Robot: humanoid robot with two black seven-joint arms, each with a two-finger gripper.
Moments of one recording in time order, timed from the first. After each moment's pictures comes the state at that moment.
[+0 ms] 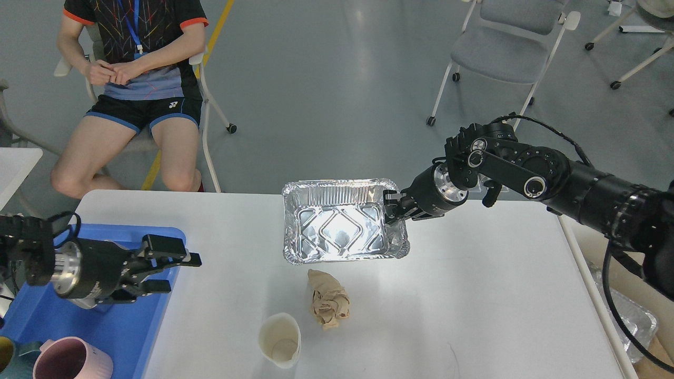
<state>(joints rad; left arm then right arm) -0.90 1.05 -0.11 -1.61 0.52 -0.47 0.20 1.25 -0.20 0.02 0.80 -0.73 0.76 -0.20</state>
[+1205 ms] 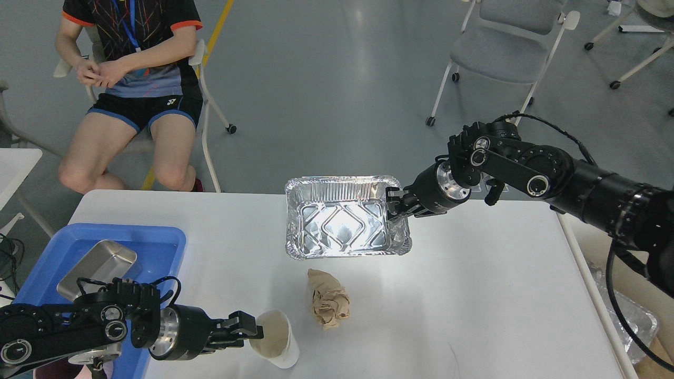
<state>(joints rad) -0.80 0.69 0.09 -1.55 0.73 -0.22 0.19 1.25 -0.21 0.02 0.81 -0.73 0.74 -0.20</state>
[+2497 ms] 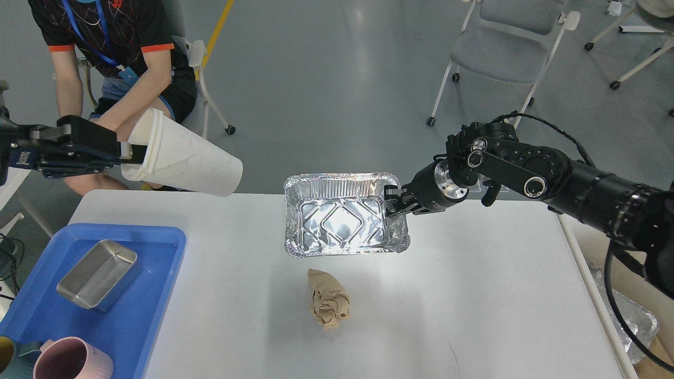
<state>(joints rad) -0.81 1.30 -0.91 -1.69 0.57 -0.93 0.12 1.25 -0.20 0.02 0.81 -0.74 0.71 -0.21</state>
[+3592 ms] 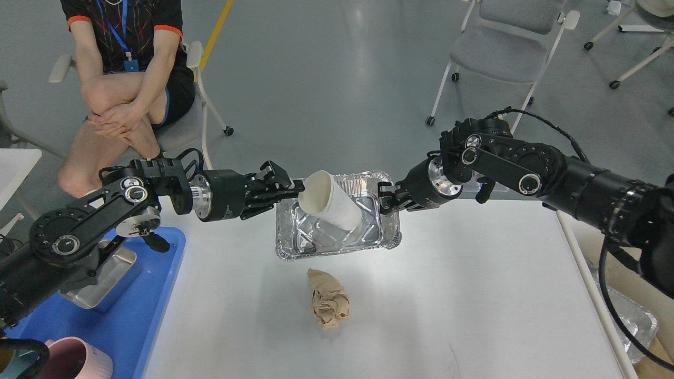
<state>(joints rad) -0.80 0.30 -0.64 -1.09 0.82 -0.54 0.20 1.27 -0.19 0.02 0.81 -0.74 0.70 -0.21</state>
